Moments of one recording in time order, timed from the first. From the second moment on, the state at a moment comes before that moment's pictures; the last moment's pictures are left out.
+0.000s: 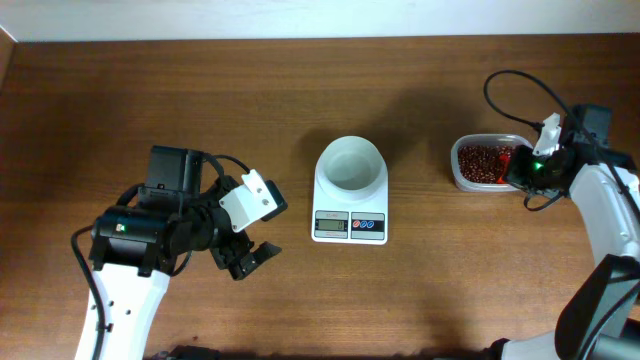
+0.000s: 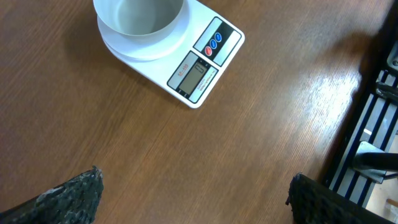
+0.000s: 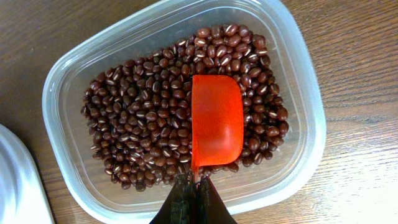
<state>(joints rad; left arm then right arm) -0.14 1.14 1.19 -1.22 0.48 0.81 -0.30 1.66 1.15 -0.70 -0.25 0.14</state>
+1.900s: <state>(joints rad) -0.14 1.14 1.19 -1.22 0.48 0.81 -0.60 1.65 1.15 -0.73 -0.91 0.16</state>
